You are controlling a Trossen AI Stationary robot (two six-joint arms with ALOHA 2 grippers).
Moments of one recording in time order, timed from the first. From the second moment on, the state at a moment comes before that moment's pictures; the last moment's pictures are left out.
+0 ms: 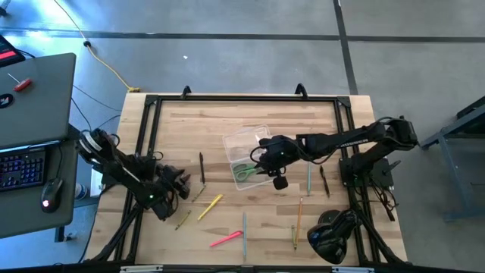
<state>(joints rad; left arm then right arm) -0.92 1.62 0.36 -0.52 -0.87 -1.96 0.01 1.50 0.95 -0.15 -0.19 -0.22</state>
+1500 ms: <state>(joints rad) -0.67 1.37 0.62 -0.47 -1.03 -1.44 0.25 1.50 0.95 -0.26 0.03 -0.11</state>
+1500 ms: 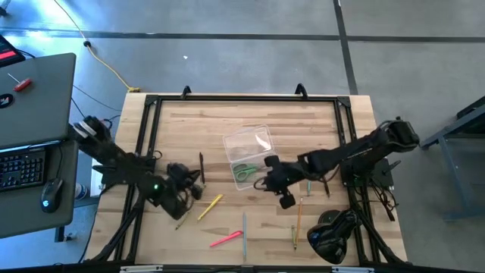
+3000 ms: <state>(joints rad) 0.01 2.19 1.31 0.39 -0.32 -0.45 0.44 1.50 0.95 -0.07 0.11 -0.14</state>
